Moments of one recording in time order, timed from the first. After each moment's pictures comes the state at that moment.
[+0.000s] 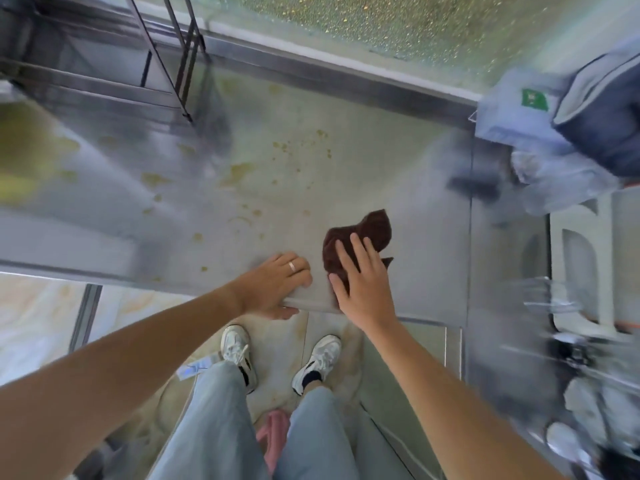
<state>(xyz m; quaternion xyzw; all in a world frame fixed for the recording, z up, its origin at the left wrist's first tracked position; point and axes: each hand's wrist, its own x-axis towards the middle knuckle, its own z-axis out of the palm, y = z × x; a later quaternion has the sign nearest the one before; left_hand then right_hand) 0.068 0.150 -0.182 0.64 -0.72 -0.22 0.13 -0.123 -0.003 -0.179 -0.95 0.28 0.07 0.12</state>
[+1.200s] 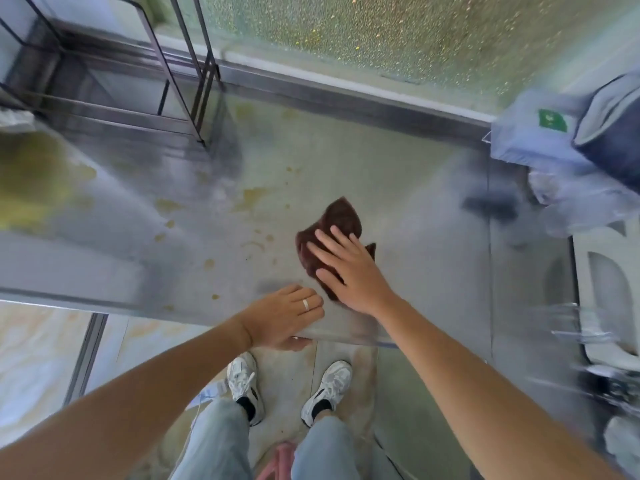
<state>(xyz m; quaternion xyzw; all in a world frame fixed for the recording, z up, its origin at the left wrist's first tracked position) 0.071 0.155 -0.196 0.59 -0.79 -0.09 0.14 -0.041 -0.038 -0.184 -0.97 0.10 0.09 0.19</state>
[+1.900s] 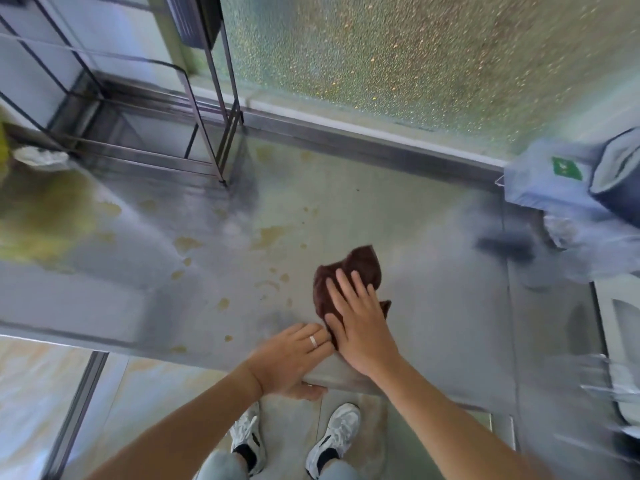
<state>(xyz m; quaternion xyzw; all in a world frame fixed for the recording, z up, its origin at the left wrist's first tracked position) 0.074 0.159 -0.200 0.64 -0.75 -0.09 0.17 -0.039 -0.003 -0.186 -0.96 0.20 0.10 0.16</state>
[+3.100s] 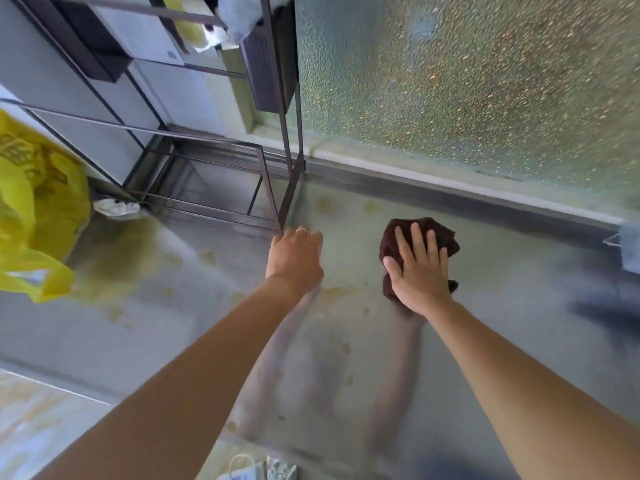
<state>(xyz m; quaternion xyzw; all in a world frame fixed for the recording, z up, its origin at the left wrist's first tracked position) 0.304 0.061 -0.164 0.92 -0.38 -0.11 0.00 0.144 -0.123 -0.207 -0.93 0.33 0.10 0.14</state>
